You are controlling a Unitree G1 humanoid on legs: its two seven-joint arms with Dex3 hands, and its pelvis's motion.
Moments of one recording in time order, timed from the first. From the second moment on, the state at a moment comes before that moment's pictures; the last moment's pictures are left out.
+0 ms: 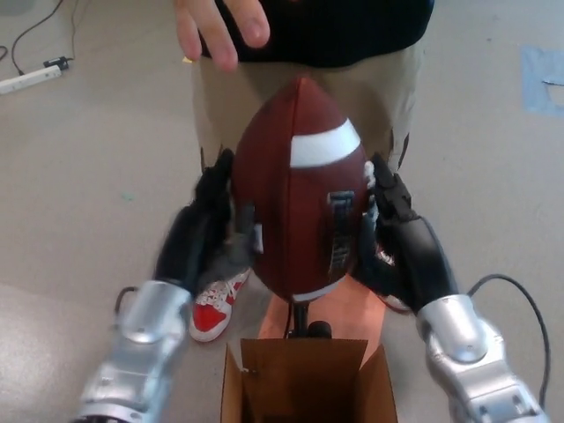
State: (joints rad) left_arm -0.44 0.14 0.00 0.54 -0.08 -0.12 -0.12; right_arm -0.43 -0.07 0.10 0.54 -0.07 -0.18 -0.02
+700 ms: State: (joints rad) left_arm -0.47 0.51 0.39 1.10 -0.20 -0.22 -0.34; right_arm -0.53 -0.22 -0.04 0.90 -0.05 -0.30 0.01
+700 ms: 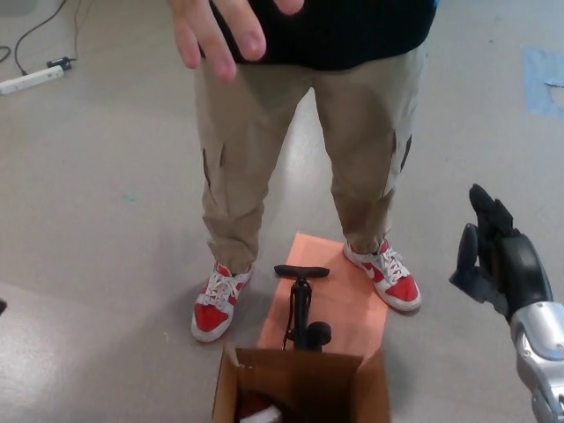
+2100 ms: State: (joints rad) left_arm -0.52 0.53 0.32 1.18 -0.18 -0.26 -0.37; right_arm -0.63 -0.27 -0.04 1.17 -0.08 -0.35 0.01
